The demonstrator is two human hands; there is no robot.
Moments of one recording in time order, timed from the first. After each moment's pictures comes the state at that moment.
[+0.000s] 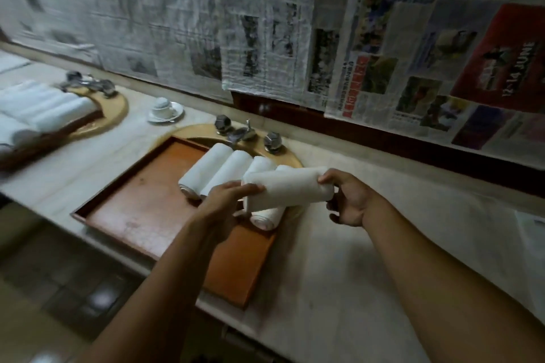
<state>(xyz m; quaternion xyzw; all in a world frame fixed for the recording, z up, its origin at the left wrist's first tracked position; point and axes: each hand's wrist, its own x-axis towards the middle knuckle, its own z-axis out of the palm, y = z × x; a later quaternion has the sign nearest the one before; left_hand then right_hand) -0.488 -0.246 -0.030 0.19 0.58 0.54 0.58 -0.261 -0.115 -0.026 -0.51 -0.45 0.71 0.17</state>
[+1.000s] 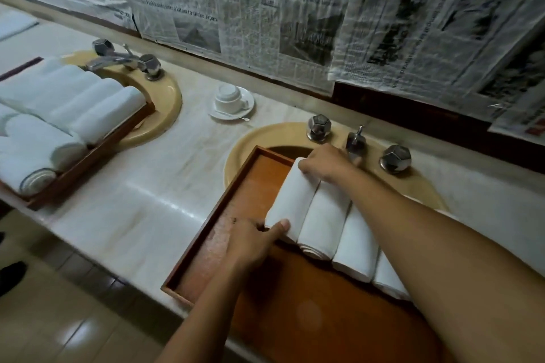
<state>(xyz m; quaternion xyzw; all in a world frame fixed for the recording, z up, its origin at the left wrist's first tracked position) -0.772 -0.209 -0.134 0.27 0.76 0.36 0.47 -0.681 -0.001 -0.107 -0.59 -0.75 0.28 -0.05</state>
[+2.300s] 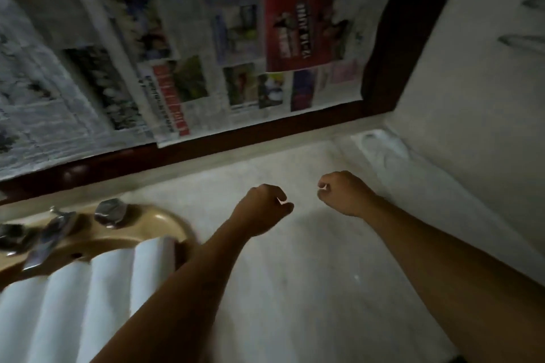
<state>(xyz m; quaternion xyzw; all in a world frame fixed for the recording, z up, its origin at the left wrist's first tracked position) -0.286 -0.031 -0.063 0.81 0.48 0.08 0.33 -0.070 -0.068 -0.066 -0.77 -0.61 0.19 0.09</state>
